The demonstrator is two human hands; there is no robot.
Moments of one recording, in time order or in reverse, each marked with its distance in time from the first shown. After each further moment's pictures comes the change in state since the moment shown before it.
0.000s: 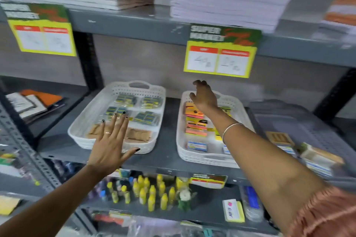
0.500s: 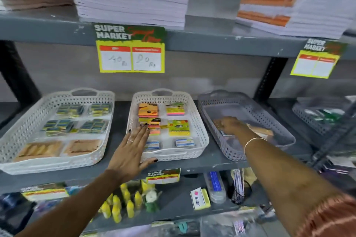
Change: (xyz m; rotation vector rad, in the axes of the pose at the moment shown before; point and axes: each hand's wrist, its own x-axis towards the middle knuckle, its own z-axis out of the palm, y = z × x) left_hand 0.044 0.154 0.029 -0.060 -0.018 0.370; right_hand -0.097 0.242 -0.056 -0.459 -0.436 0.453
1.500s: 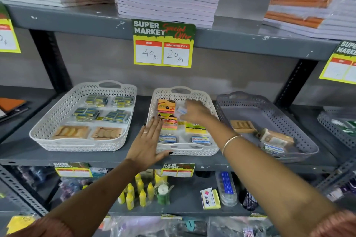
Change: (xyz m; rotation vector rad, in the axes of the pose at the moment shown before) left_hand -0.008 0.001 0.001 -0.059 -0.026 -0.136; right_hand -0.069 -0.160 -0.055 0.238 0.163 -0.408
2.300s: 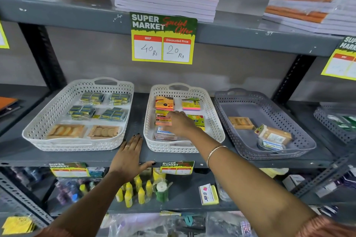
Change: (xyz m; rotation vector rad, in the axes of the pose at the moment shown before) left_hand -0.035 -0.036 0.046 -0.006 -0.142 -0.137; right_hand -0.010 -0.027 0.050 0.007 -0.066 -0.127
